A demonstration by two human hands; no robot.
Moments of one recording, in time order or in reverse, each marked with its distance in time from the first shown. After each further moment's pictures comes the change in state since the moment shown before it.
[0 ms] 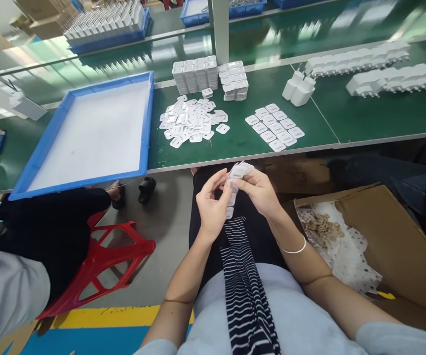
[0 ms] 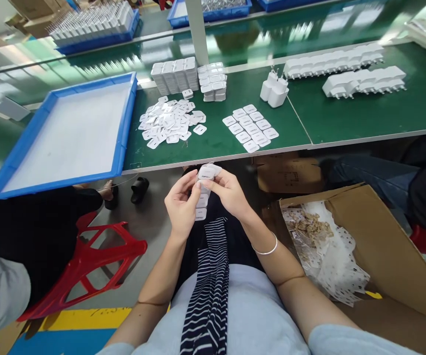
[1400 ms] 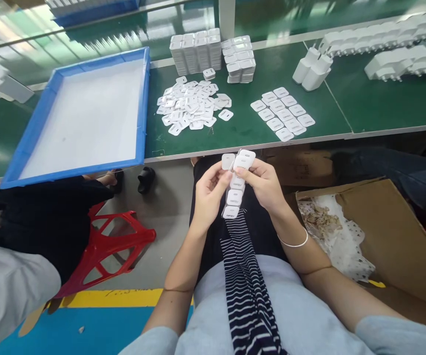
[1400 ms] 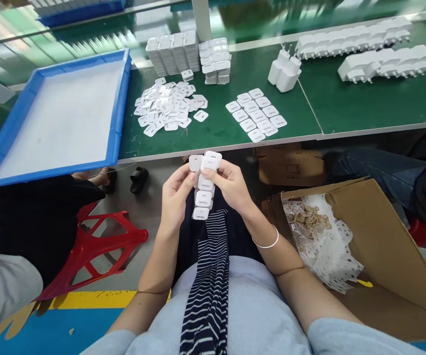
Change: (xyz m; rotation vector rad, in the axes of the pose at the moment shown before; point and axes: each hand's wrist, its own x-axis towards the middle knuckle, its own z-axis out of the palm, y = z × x) left_hand 0.009 0.009 -0.013 -0.245 -0.204 -0.167; right_hand -0.003 -0.003 0.002 -0.040 0.036 -0.051
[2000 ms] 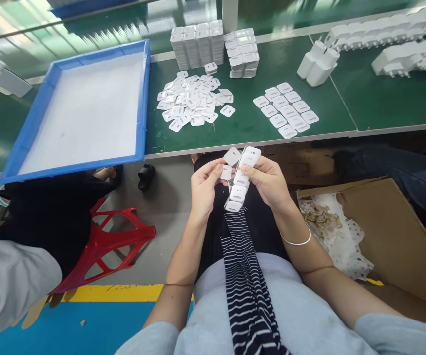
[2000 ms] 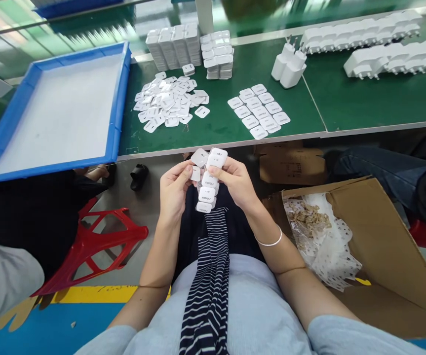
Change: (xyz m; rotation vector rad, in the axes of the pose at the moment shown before) left_hand 0.013 -0.014 -0.009 -0.061 0.104 -0.077; right_hand -0.001 0.000 -0.007 0.081 -0.013 0.105
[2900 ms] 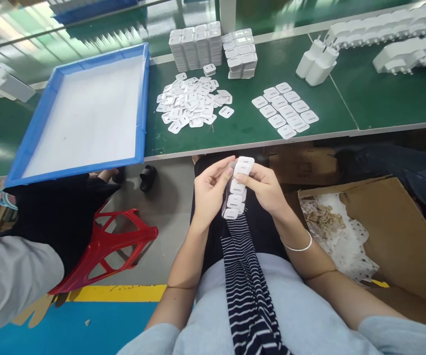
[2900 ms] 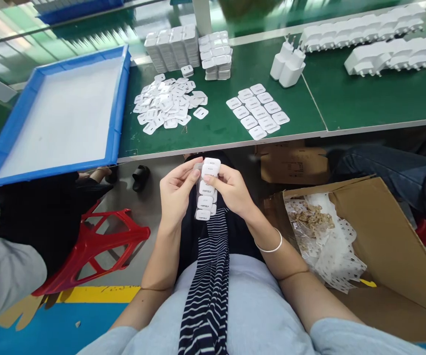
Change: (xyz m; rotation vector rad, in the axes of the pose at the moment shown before) left_hand -0.010 0.014 0.012 0.121 -0.028 0.048; right_hand -0.009 -0.001 0.002 -0.202 0.000 -0.049
